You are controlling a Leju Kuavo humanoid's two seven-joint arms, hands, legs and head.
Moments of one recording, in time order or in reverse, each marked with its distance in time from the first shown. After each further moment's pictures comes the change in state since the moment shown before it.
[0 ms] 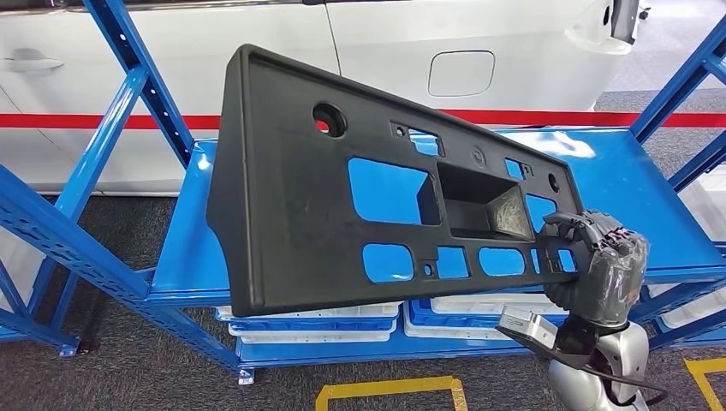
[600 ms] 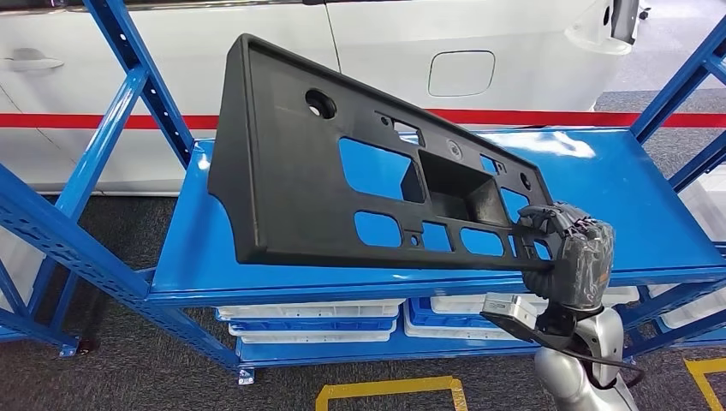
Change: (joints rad) left arm 0.000 0.017 -0.112 0.001 -0.139 0.014 0.078; right arm -0.065 -0.023 0.089 0.084 -0.036 0.017 0.040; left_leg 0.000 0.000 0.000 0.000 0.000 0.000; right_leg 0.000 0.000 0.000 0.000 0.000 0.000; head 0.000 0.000
